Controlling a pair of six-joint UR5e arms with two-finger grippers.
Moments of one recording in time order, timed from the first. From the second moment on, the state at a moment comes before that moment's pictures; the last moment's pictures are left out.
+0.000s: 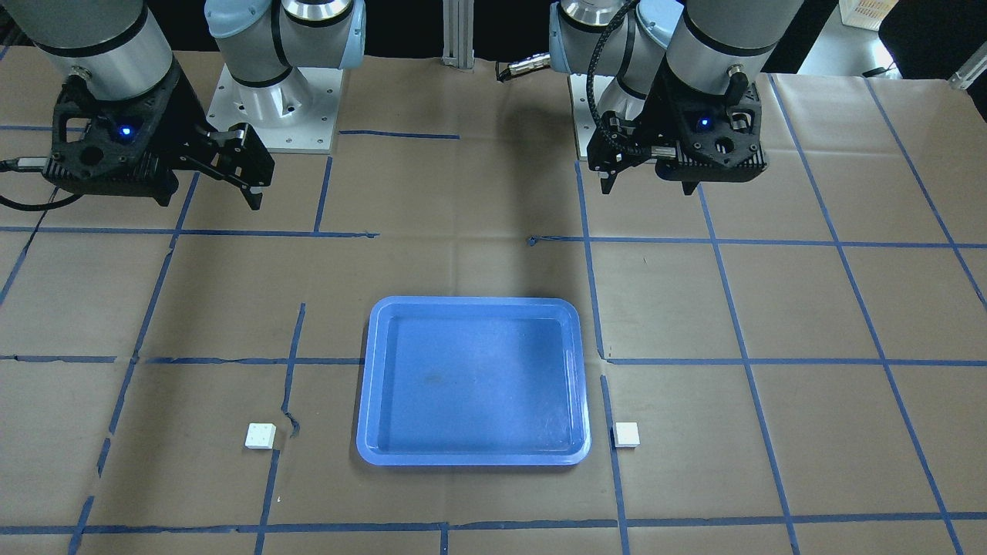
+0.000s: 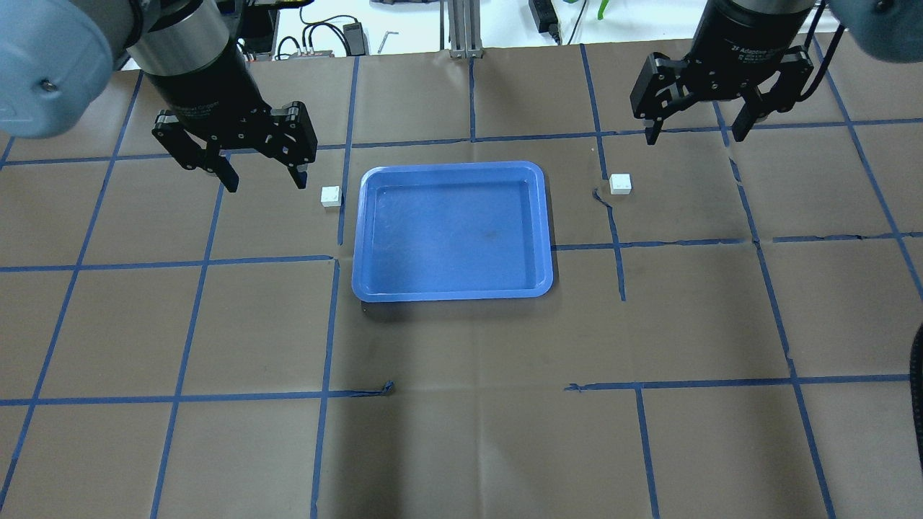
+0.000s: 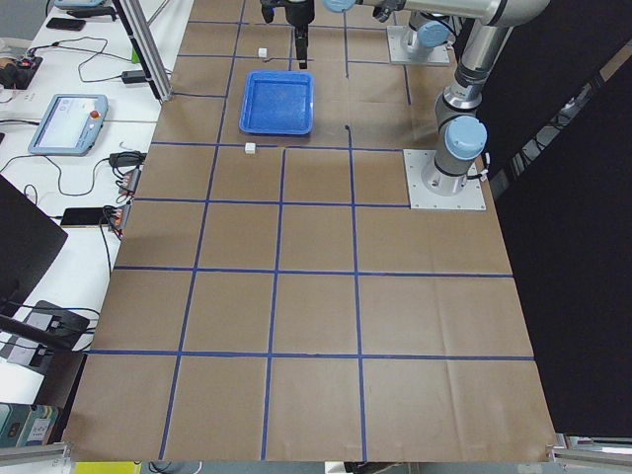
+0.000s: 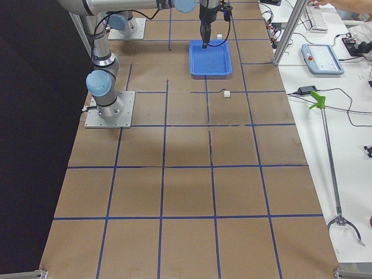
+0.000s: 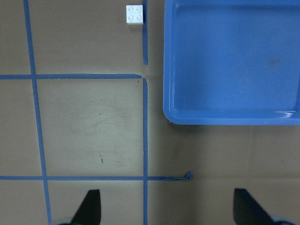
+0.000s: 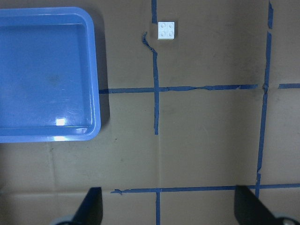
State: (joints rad) left arm -1.63 -1.61 -1.48 -1.69 1.57 -0.06; right arm 1.57 -1.50 1.43 -1.47 -1.57 0.02
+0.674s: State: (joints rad) left arm -1.59 -1.71 -1.48 -1.60 1.56 -0.03; right arm 1.57 -1.50 1.44 -1.47 -1.57 0.02
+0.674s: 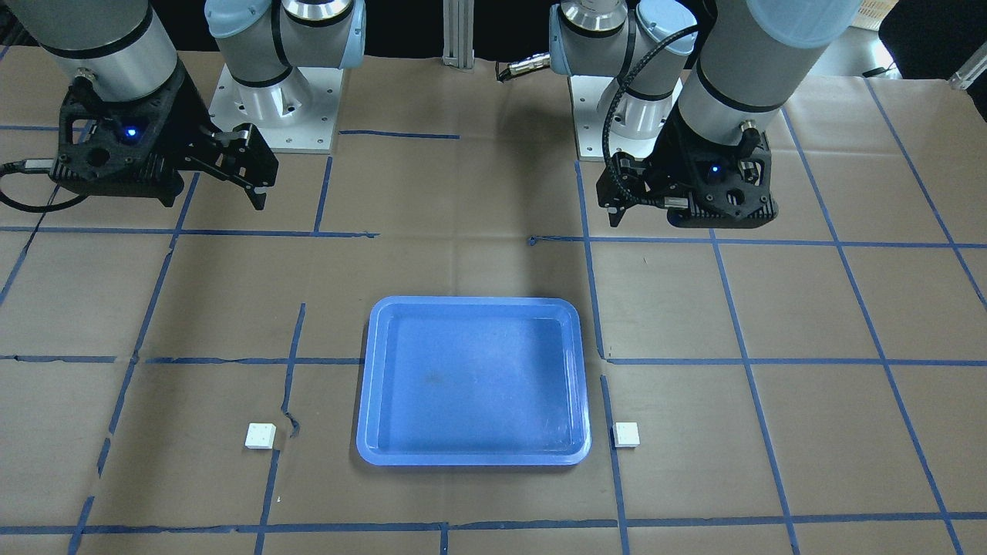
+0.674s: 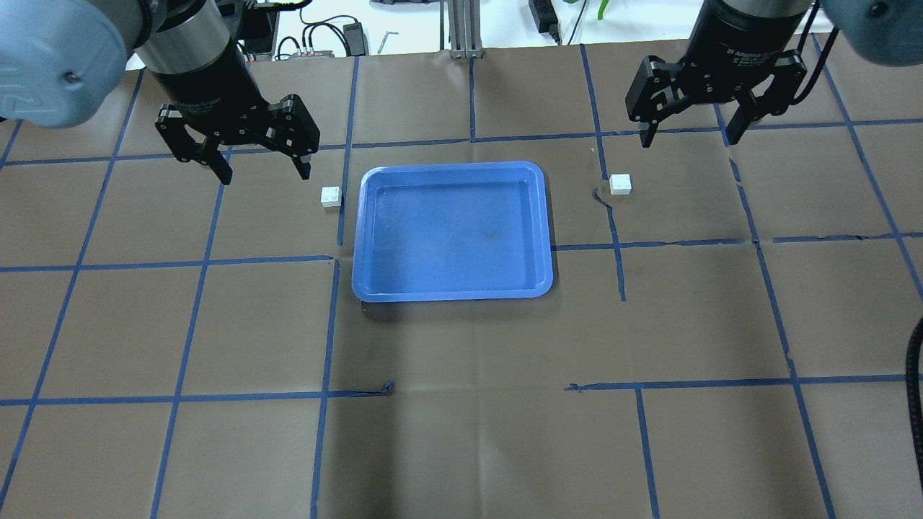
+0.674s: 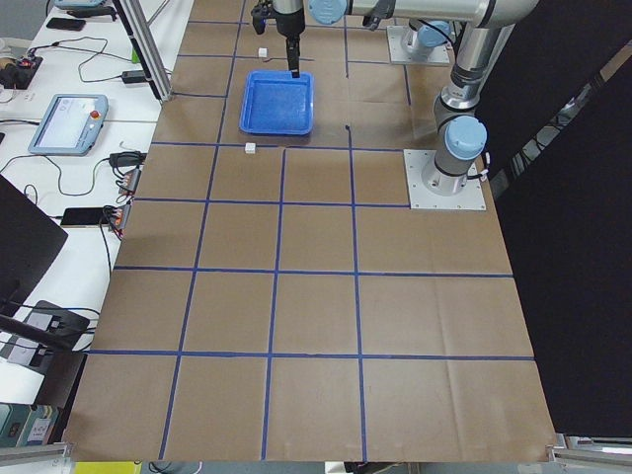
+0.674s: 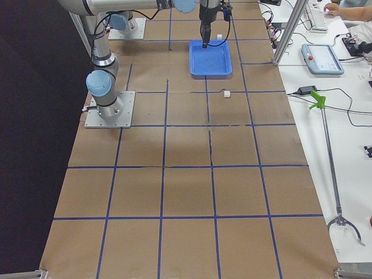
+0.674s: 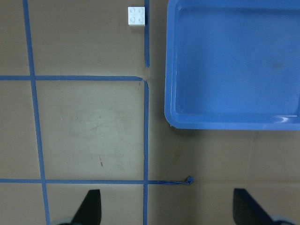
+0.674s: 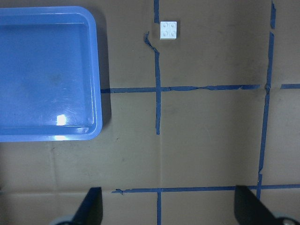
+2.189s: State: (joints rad) left arm -1.55 -2.19 -1.52 -0.98 1.57 0.05; right arm 1.49 -1.38 1.39 -1.63 -1.54 -1.60
